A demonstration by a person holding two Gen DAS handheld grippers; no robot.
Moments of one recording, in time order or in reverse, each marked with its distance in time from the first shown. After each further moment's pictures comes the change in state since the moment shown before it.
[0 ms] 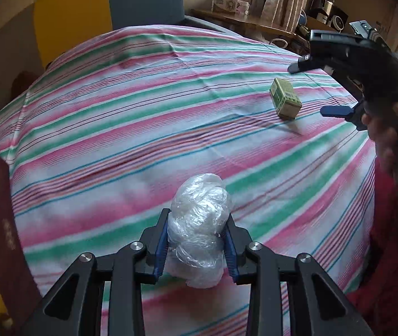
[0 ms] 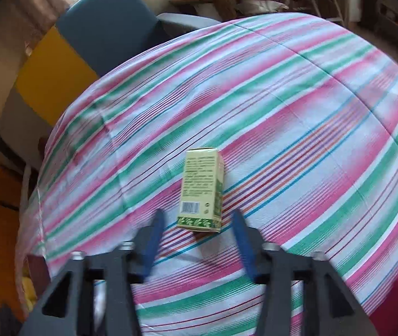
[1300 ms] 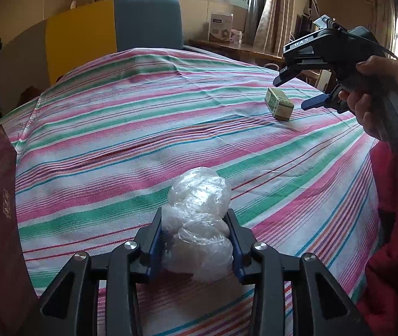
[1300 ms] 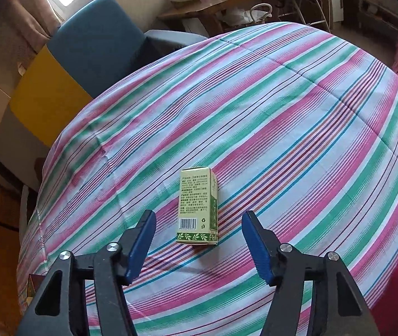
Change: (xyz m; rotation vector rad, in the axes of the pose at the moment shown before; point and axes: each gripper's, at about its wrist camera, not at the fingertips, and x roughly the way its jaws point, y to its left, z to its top) left arm 0.000 0.012 -0.038 0.018 -0.184 -0.042; right arm -0.004 0.009 0.004 0.010 -0.047 -0.040
